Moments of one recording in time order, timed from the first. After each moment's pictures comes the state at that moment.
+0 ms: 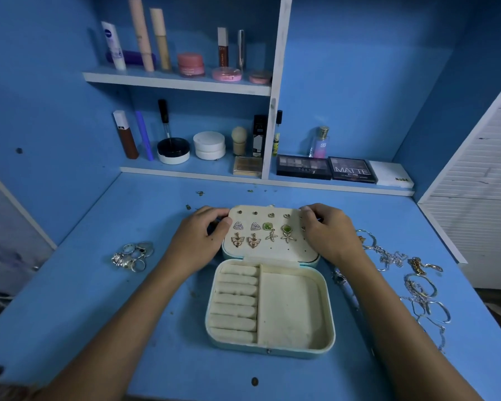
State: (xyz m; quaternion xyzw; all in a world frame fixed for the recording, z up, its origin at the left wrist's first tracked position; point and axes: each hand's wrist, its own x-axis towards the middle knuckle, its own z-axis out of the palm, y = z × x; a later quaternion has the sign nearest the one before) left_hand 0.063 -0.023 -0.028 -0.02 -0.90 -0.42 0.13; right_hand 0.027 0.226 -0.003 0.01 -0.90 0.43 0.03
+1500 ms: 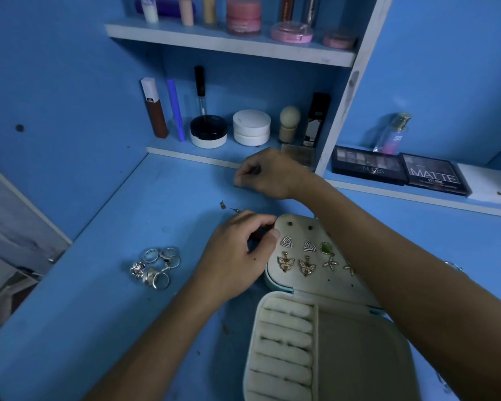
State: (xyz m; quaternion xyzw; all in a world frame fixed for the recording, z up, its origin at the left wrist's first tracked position) left_hand 0.058 -0.024 -0.029 -0.03 -0.88 -0.45 0.14; right_hand -0.104 0.059 0.010 0.32 -0.88 0.33 -0.12
